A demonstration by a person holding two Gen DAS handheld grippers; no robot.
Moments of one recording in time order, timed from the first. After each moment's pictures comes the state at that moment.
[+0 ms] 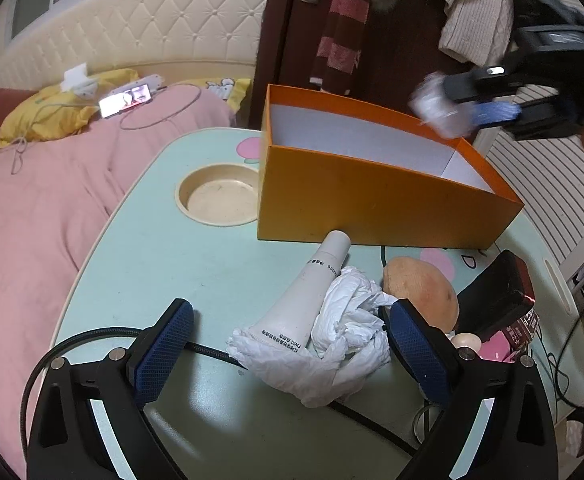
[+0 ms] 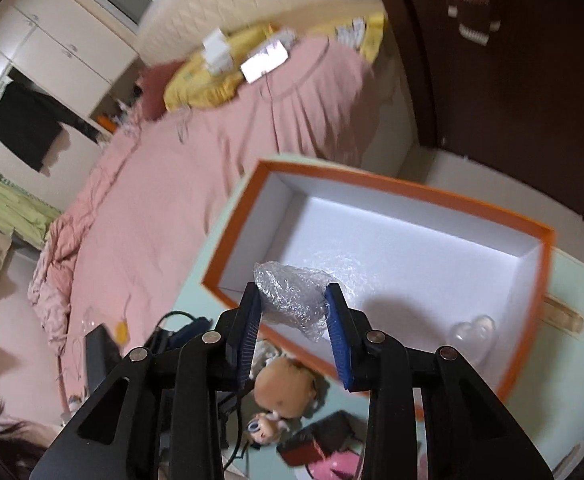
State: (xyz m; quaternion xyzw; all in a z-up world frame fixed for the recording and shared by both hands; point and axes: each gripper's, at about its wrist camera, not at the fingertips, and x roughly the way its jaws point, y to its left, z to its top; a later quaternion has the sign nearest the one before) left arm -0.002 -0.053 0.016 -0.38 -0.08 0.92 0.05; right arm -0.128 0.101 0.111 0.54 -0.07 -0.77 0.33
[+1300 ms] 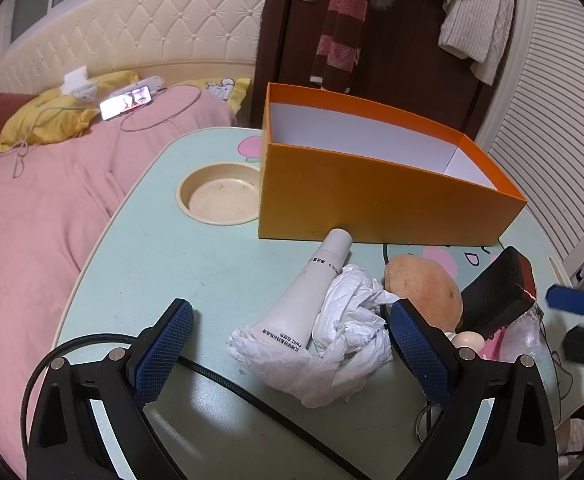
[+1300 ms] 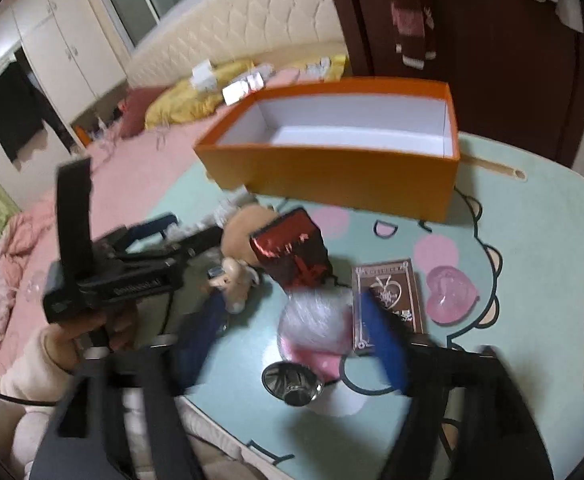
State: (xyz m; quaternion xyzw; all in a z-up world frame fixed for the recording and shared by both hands) left arm 0.011 -0.058 0.018 -0.38 -0.07 0.92 0.05; right arm 0.045 0.151 0.054 0.42 -0.04 -0.87 0.26
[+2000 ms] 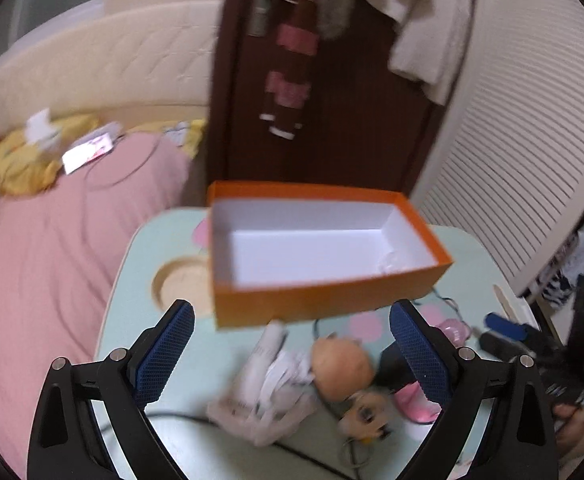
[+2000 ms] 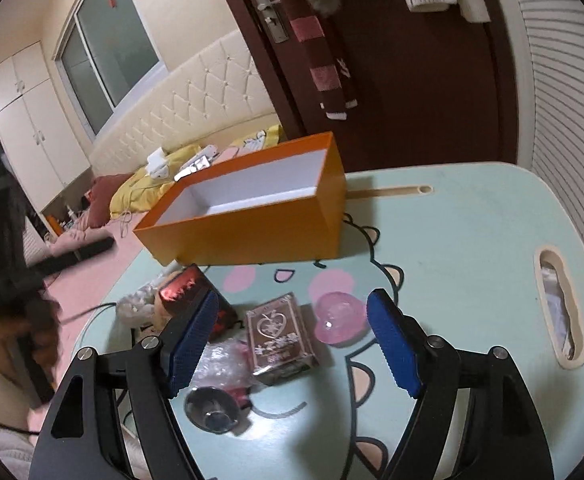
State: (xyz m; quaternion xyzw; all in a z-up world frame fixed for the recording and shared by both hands) left arm -0.015 -0.039 0.120 -0.36 -0.03 0.92 0.15; right arm 0.054 0.220 0.044 0.34 -0.13 -0.92 0.16
